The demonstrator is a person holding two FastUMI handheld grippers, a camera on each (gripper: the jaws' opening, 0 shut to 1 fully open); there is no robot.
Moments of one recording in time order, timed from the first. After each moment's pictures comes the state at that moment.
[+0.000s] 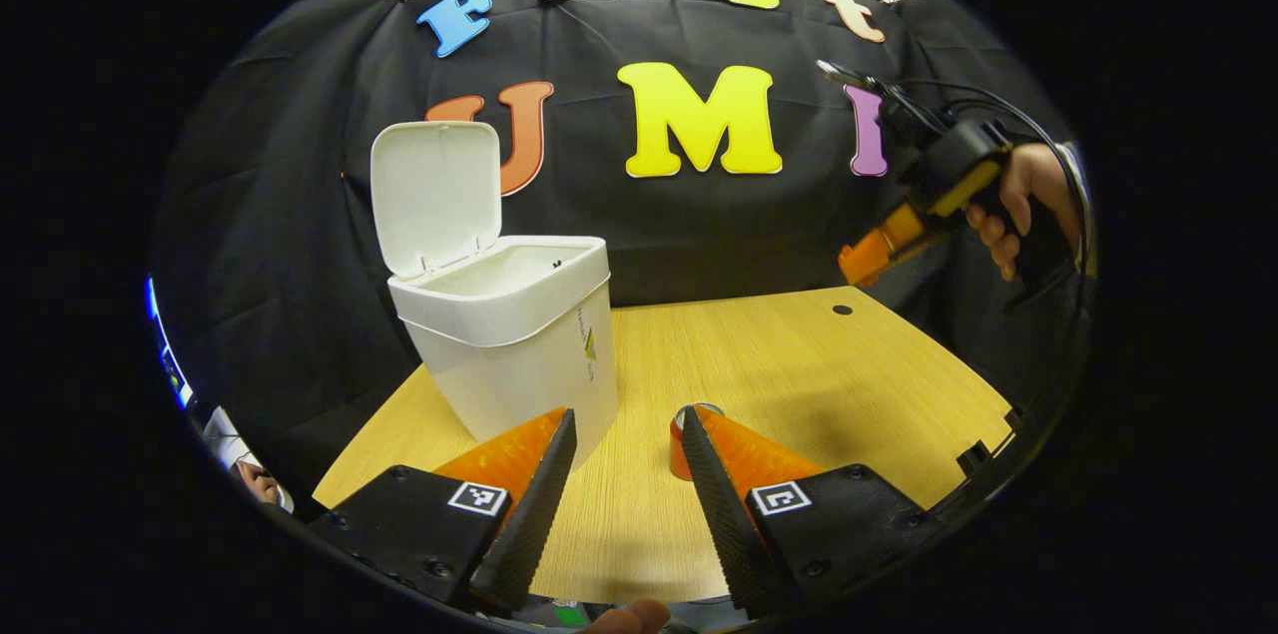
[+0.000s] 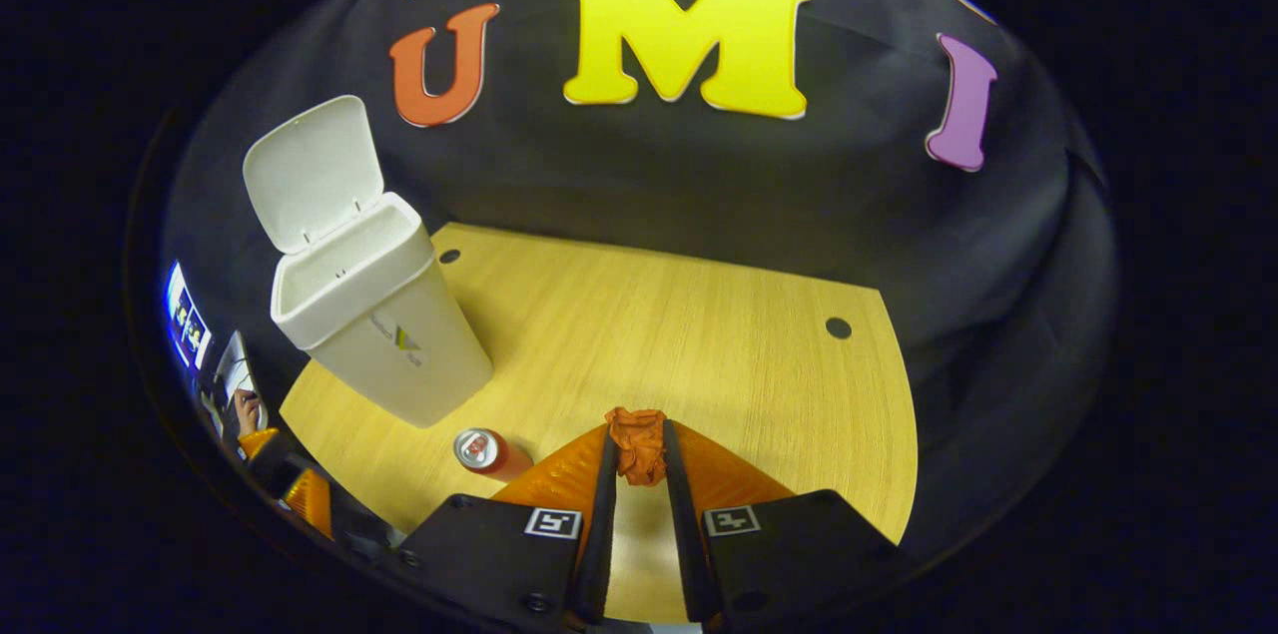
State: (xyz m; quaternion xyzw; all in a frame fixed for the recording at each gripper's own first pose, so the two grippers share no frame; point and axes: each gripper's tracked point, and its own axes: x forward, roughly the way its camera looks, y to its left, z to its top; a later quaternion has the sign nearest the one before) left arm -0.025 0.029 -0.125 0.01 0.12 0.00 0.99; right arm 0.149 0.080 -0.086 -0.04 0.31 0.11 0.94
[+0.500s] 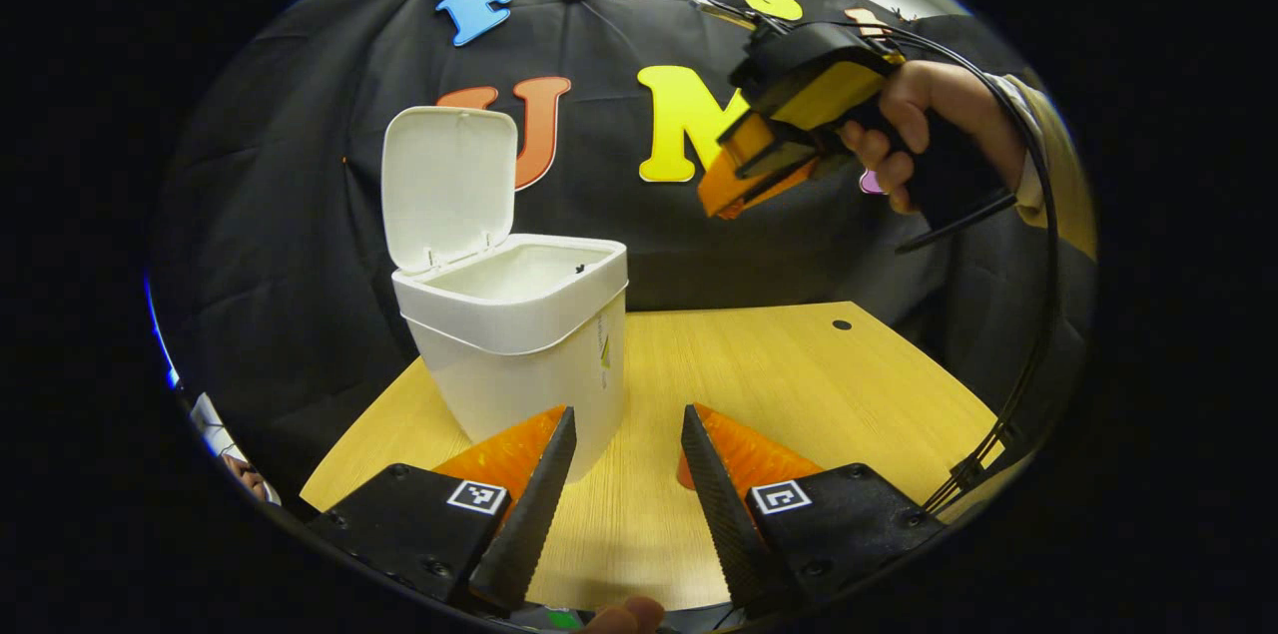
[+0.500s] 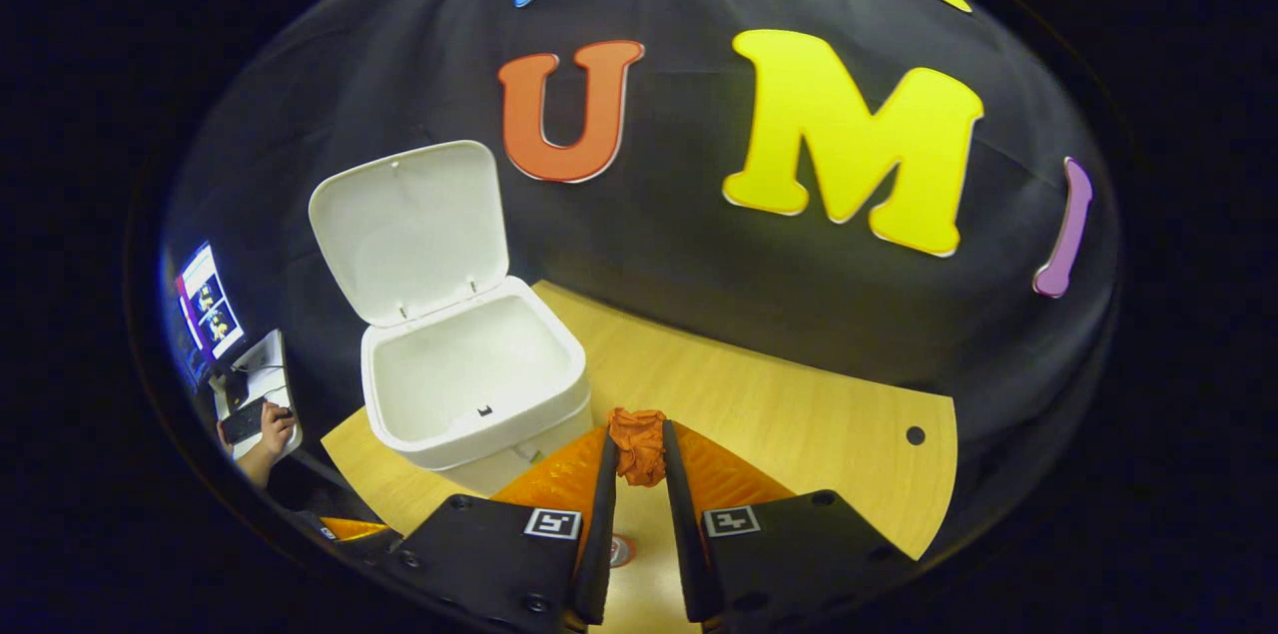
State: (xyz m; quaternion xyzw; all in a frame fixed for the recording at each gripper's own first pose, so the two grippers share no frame) left arm -0.017 0.060 -0.127 -0.02 0.12 0.00 0.99; right arm 0.191 0.274 -0.034 -0.07 0.25 0.23 0.94
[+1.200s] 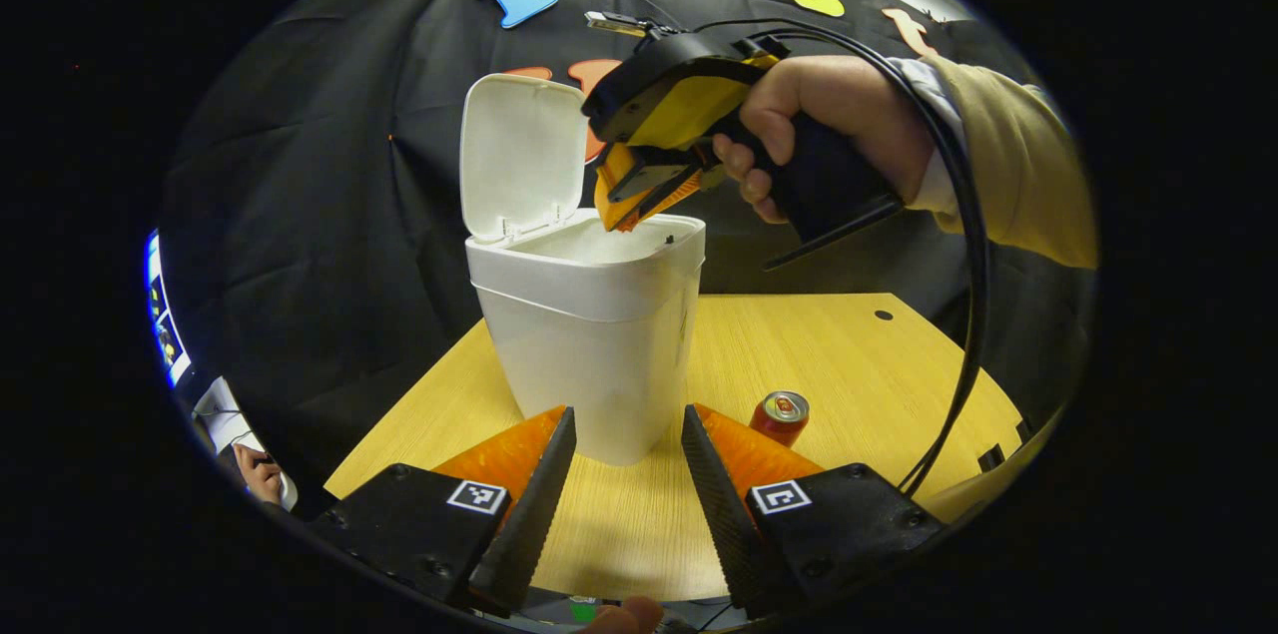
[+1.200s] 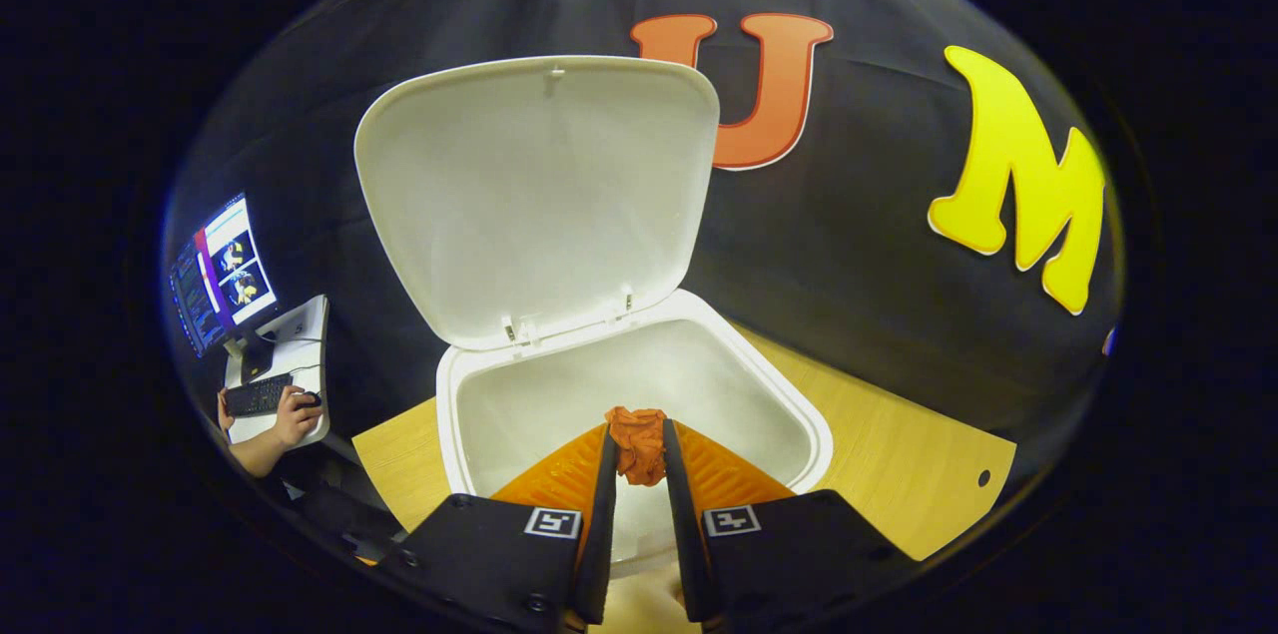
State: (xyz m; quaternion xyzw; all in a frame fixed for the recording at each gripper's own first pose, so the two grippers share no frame) left arm -0.026 0.110 -0.144 -0.02 0.14 0.04 0.99; right arm 0.197 0.427 -0.078 -0.11 0.26 0.31 0.91
